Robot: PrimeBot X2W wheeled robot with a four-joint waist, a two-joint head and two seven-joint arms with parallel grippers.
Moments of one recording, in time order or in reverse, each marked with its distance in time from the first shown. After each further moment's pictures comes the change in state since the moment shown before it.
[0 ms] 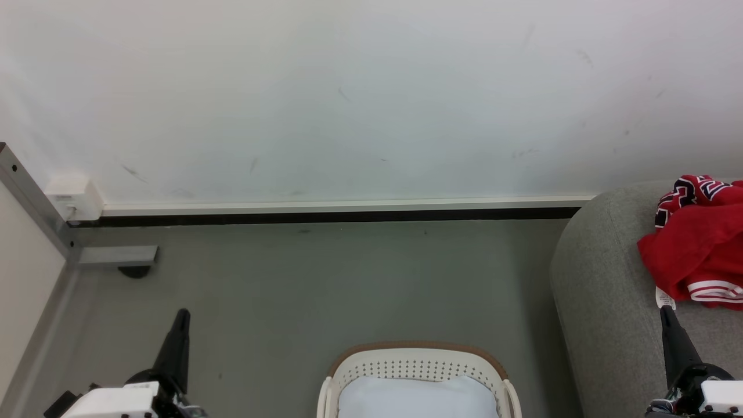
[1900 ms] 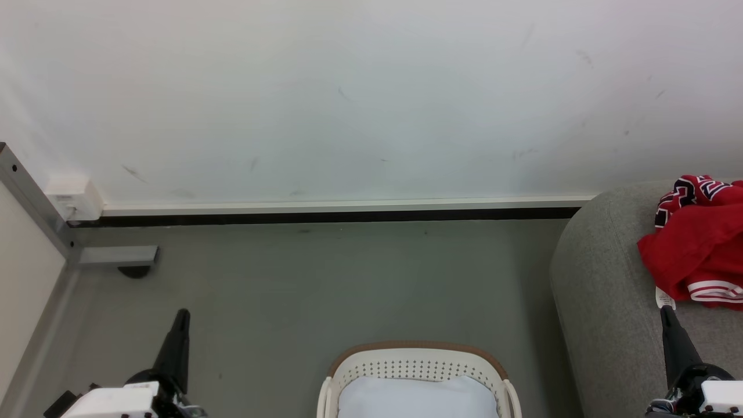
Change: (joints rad) left arm 0.000 0.000 0.000 0.000 0.000 0.000 0.000; right arm 0.000 0.004 -0.006 0.000 -0.004 0.000 0.004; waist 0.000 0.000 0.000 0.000
